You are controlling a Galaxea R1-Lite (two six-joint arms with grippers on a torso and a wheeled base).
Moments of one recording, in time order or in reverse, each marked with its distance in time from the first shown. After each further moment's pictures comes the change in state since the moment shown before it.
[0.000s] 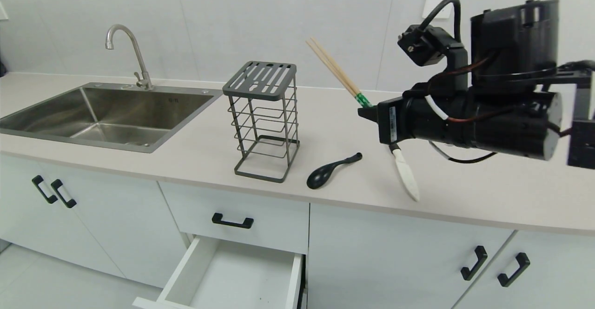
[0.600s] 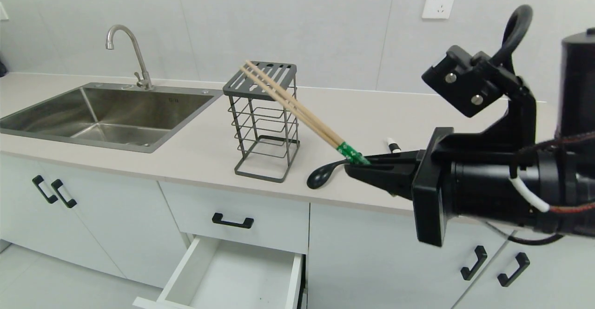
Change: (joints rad) left arm 0.000 0.000 0.000 0.000 0.000 0.000; right arm 0.223 -0.192 0.201 -0.001 0.143 -0.057
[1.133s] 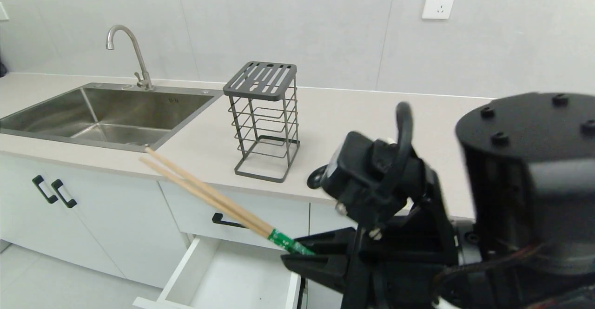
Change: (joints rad) left arm 0.001 0.000 0.000 0.000 0.000 0.000; right arm 0.215 0.130 -0.003 0.005 0.024 -0.031
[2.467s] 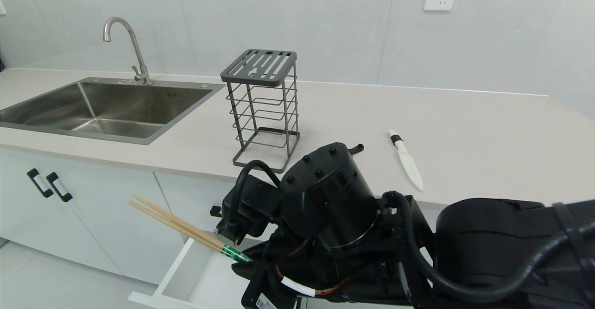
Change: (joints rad) left arm 0.000 0.000 0.000 0.000 0.000 0.000; right arm -0.010 0.334 -0.191 -0.007 0.006 -0.041
